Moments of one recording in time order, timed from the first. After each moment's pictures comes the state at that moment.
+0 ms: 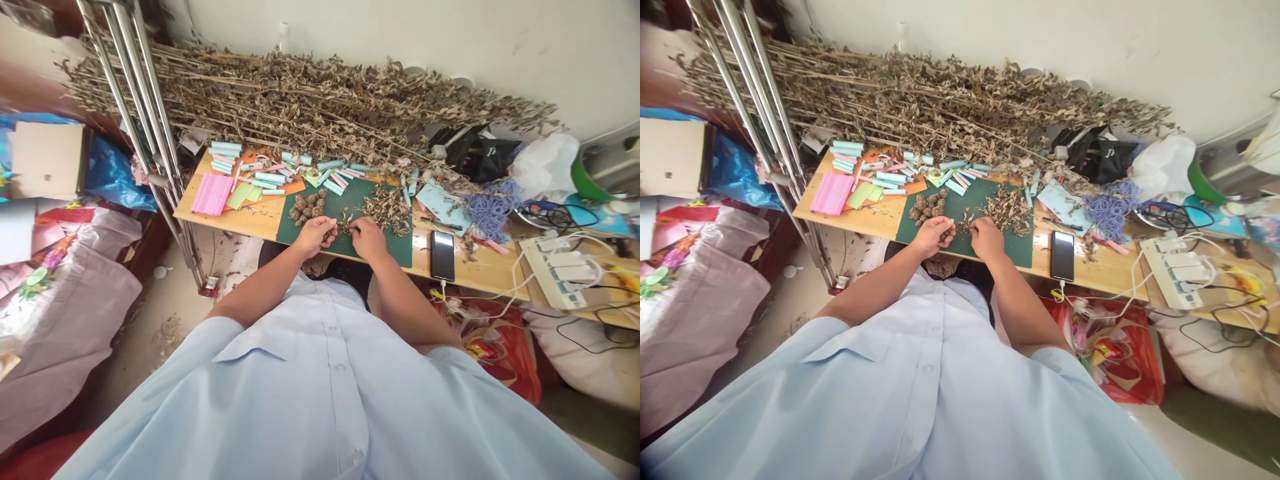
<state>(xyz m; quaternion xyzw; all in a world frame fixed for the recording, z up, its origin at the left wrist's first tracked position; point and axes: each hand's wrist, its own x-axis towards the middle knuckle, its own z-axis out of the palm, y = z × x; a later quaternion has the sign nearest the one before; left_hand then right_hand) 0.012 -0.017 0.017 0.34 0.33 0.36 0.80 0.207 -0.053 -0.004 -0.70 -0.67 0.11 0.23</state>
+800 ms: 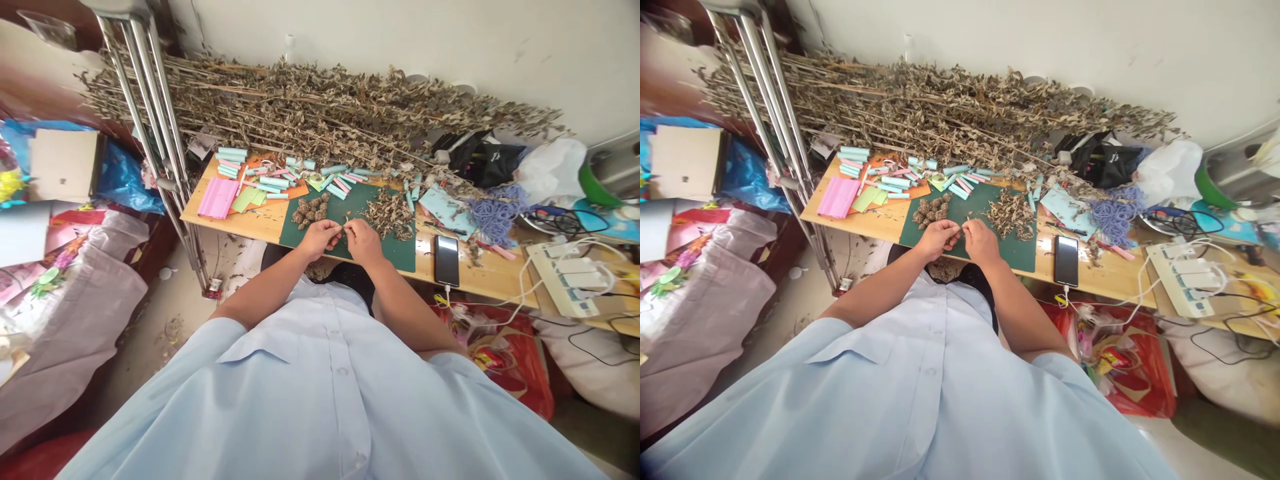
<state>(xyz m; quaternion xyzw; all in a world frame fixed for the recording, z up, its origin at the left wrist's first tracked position) 0.019 -0.014 0.006 0.36 0.37 0.36 0.78 0.181 -0.055 0.015 -0.61 -0.73 0.10 0.29</state>
